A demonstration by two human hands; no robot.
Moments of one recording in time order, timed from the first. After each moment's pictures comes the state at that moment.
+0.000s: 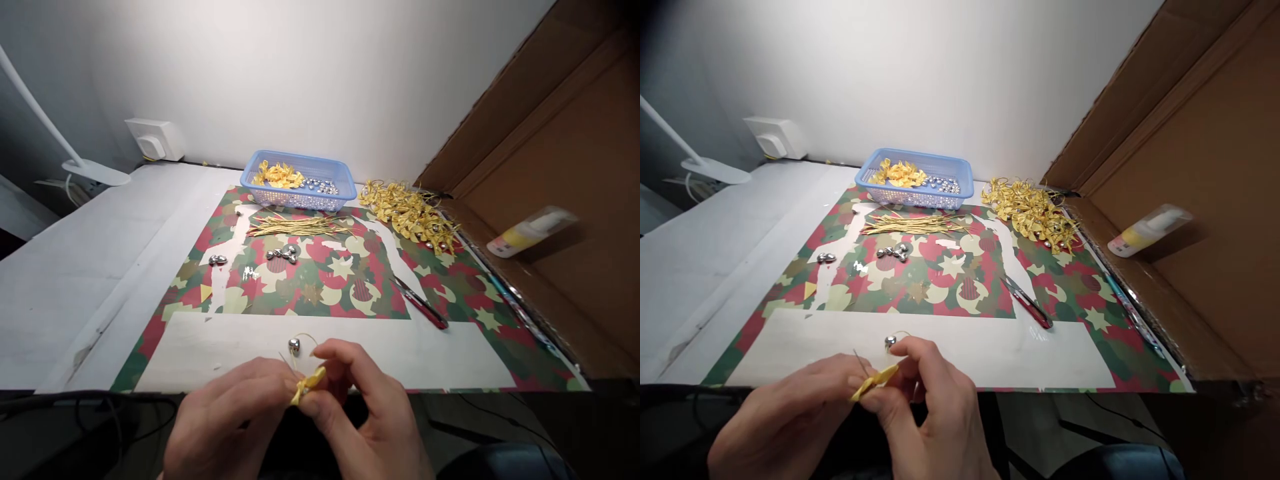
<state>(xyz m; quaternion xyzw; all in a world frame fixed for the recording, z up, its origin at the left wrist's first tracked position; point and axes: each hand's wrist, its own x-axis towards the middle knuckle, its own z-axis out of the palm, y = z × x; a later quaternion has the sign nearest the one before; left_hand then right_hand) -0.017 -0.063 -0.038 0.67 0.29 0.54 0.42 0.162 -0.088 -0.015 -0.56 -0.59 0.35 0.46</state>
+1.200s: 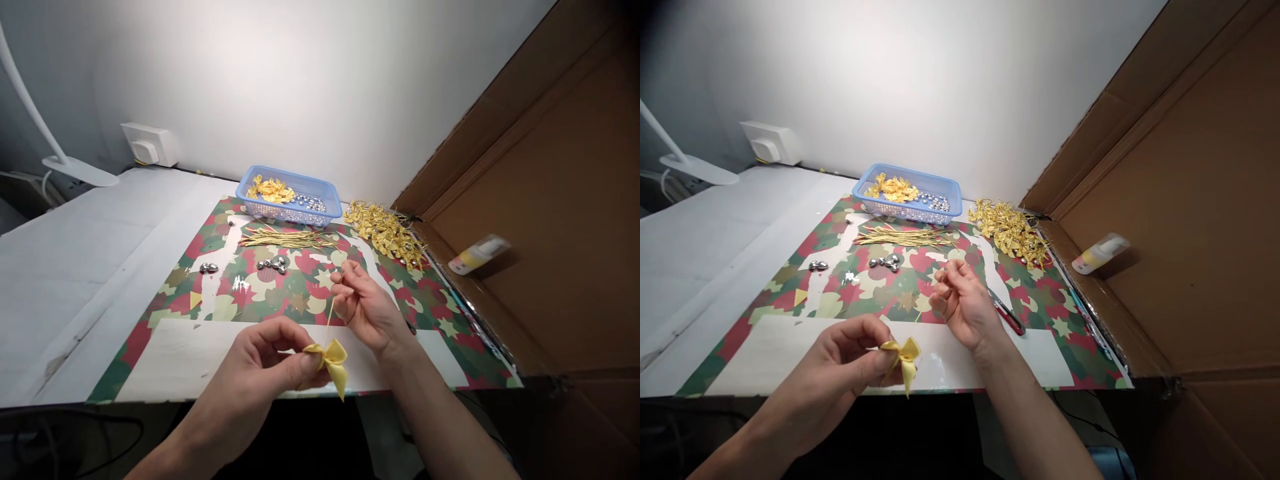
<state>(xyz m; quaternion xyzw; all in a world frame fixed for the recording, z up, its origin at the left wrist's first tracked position) 0.017 -0.030 -0.015 0.32 0.25 0.42 0.81 0.215 0.029 -0.005 -0.40 -0.24 0.68 0.56</state>
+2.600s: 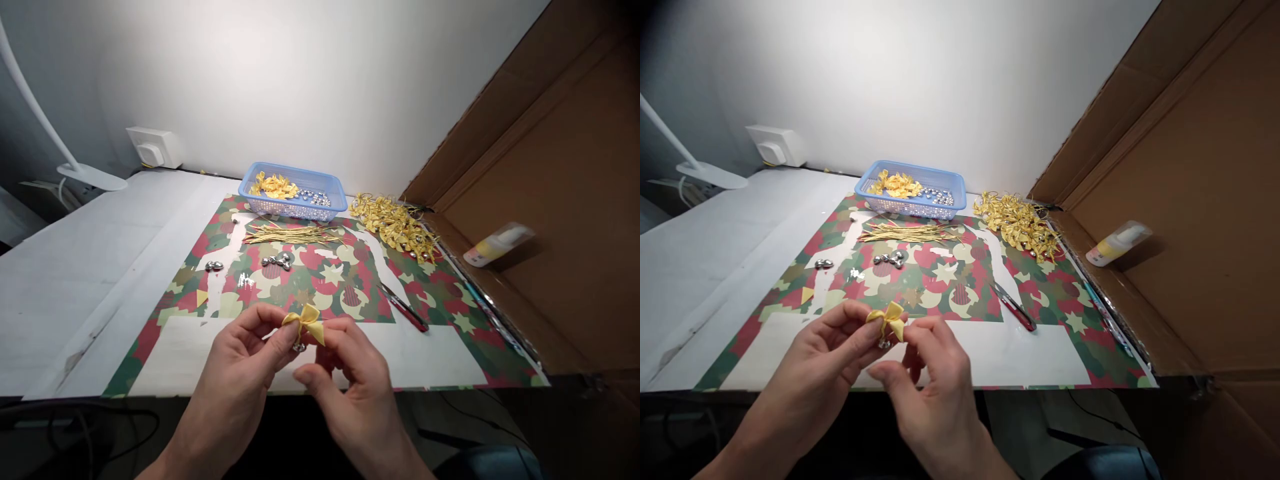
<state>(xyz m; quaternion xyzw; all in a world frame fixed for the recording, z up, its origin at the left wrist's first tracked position) 0.016 -0.032 -0.008 0.28 0.38 0.51 0.72 0.165 -0.059 -0.023 -0.49 -0.64 0.30 0.52</state>
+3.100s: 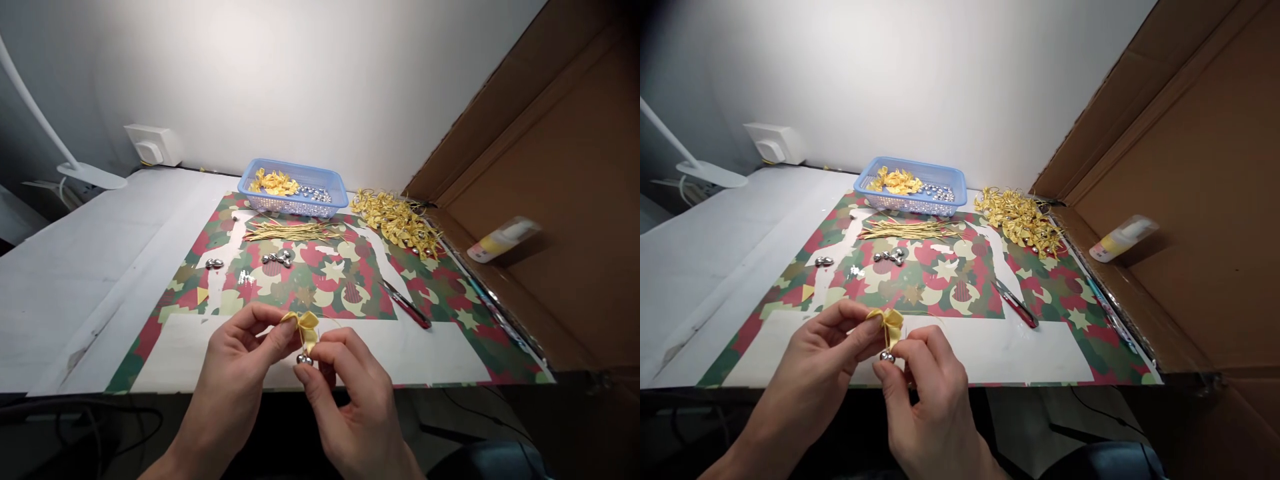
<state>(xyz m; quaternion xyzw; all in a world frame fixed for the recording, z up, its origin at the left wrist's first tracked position) 0.014 -0.031 -0.017 0.32 0.42 0.52 0.67 0.161 -0.072 -0.022 -0.47 -0.69 0.21 0.50</state>
